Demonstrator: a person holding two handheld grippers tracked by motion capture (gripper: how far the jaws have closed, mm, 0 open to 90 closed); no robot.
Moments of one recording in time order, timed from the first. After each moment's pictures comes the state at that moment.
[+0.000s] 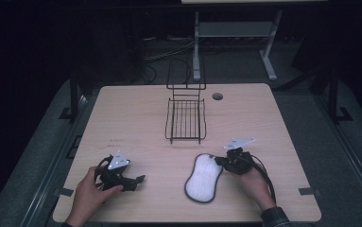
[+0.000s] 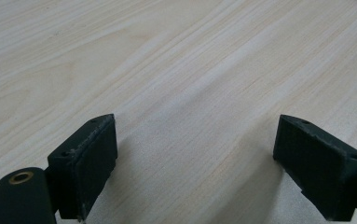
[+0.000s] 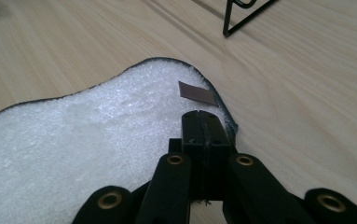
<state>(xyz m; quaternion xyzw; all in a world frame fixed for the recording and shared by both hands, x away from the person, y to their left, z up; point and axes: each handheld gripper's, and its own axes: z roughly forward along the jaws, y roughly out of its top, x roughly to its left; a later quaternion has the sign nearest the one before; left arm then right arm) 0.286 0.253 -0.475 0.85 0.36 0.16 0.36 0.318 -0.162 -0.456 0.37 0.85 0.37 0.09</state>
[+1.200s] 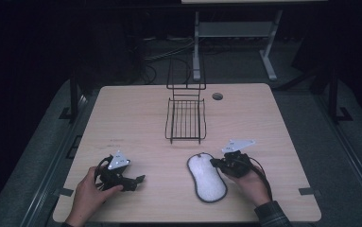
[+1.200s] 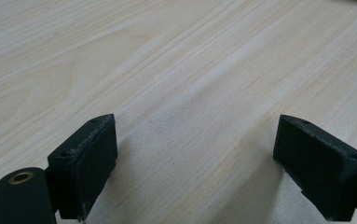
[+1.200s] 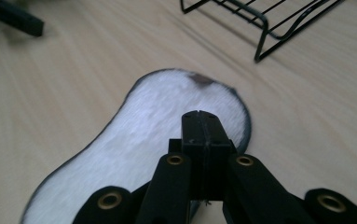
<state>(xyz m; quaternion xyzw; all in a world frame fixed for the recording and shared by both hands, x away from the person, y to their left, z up) 0.286 0.253 -0.475 0.85 0.36 0.16 0.36 0.299 -0.153 -0.442 0.34 0.85 0.40 0.09</state>
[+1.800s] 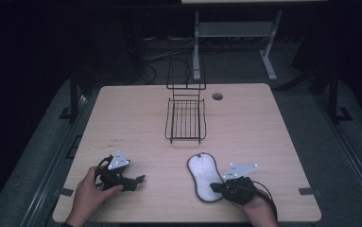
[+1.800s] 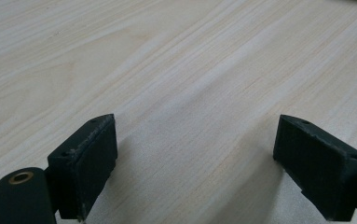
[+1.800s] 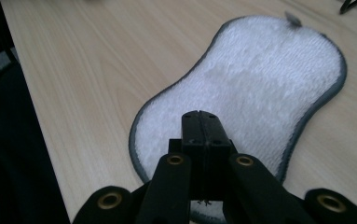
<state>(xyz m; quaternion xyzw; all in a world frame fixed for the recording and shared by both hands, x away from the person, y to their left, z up) 0.286 0.253 -0.475 0.85 0.36 0.16 0.36 0.236 -0.150 -0.451 0.31 0.86 0.39 0.05</state>
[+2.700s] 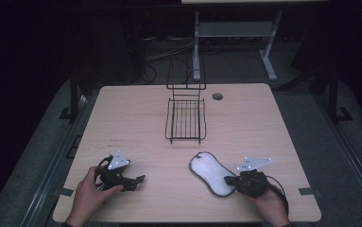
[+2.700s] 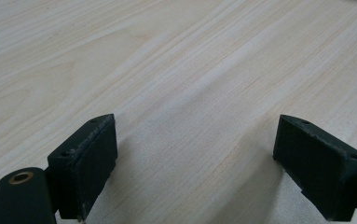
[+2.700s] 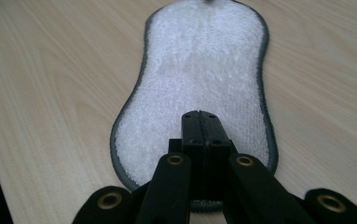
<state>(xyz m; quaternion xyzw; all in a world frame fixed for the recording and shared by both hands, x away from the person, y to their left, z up) 0.286 0.253 -0.475 0.85 0.36 0.16 0.36 0.254 -0.191 -0.454 0.36 0.85 0.37 0.08</state>
